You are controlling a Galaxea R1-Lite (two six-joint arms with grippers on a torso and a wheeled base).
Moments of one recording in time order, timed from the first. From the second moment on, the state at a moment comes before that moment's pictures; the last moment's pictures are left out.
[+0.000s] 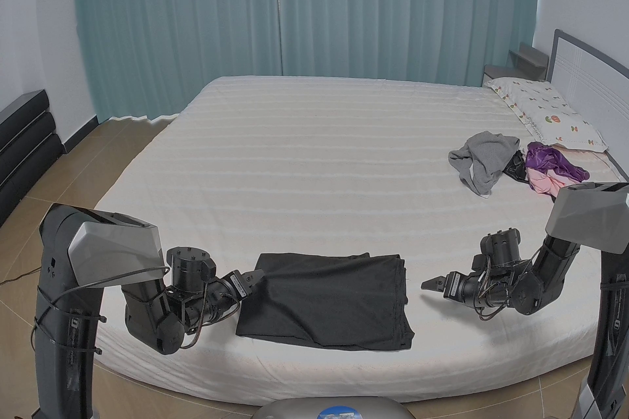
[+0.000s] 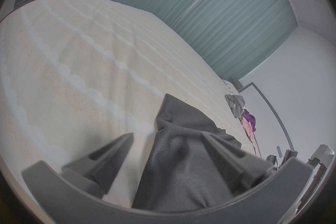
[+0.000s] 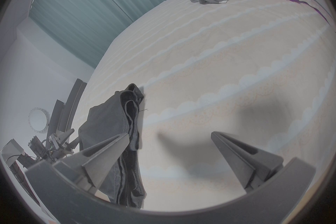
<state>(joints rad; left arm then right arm) -0.32 2.46 -0.66 -1.28 -0.08 -0.78 0.20 2.33 -0.68 -0.84 0.20 0.54</state>
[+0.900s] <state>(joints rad) -0.20 2.18 -0.55 -1.30 0.03 -0.88 0.21 2.24 -0.69 -0.90 0.03 0.52</state>
